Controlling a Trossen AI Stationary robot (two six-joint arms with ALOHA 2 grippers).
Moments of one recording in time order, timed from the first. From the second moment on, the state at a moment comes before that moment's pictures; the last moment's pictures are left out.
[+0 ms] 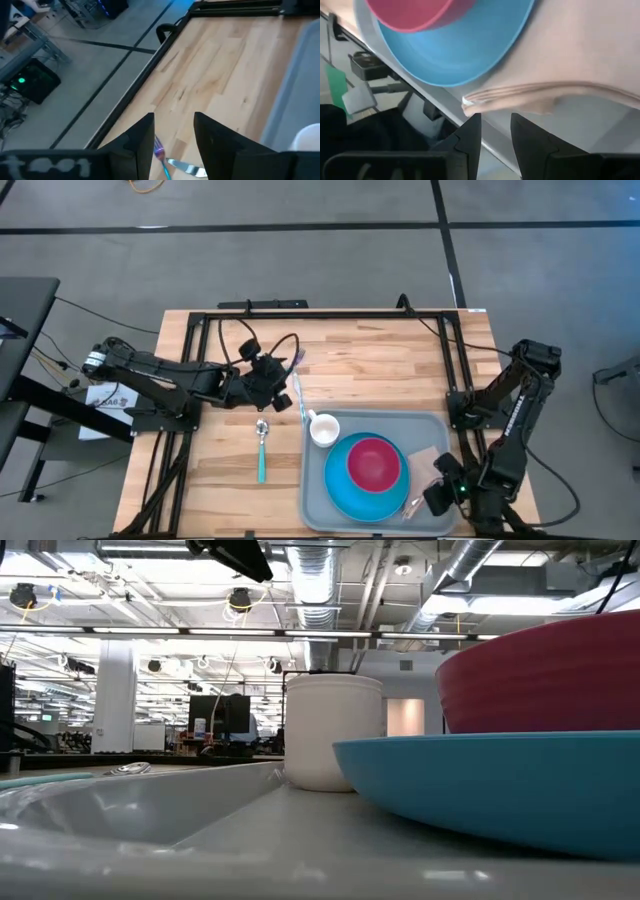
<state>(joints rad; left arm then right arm) -0.21 1.33 1.21 -0.63 -0.83 -0.23 1.19 1.43 0.92 -0.68 0.37 2.25</state>
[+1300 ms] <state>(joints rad) -0.11 1.33 1.21 -0.57 -0.47 -0.35 1.15 1.43 0.92 -0.57 0.43 2.31</state>
